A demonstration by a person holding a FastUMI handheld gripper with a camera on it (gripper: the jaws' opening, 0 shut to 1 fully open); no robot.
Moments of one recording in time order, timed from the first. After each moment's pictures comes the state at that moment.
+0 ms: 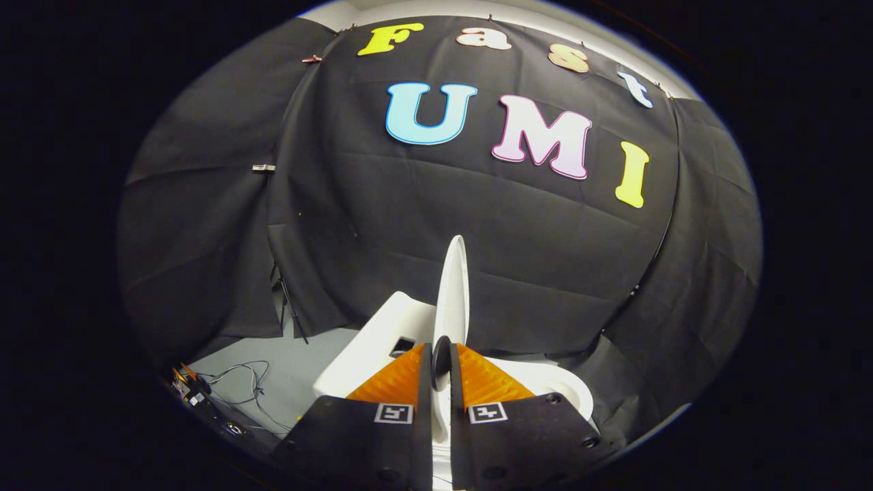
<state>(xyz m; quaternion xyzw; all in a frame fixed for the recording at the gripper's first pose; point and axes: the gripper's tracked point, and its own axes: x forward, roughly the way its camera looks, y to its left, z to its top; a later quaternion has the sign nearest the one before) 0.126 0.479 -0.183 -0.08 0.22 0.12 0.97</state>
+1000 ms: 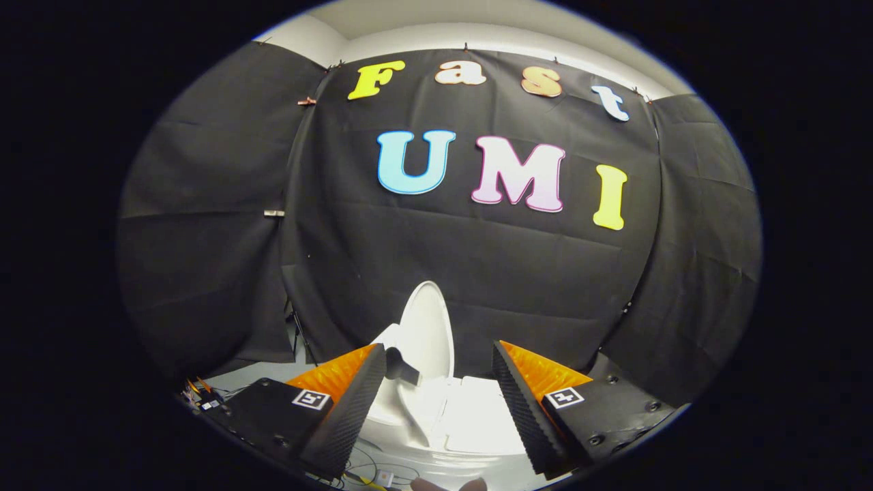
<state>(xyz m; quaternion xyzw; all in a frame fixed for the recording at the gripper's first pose) 0.080 0.399 -0.086 -0.03 0.13 0.14 0.98</state>
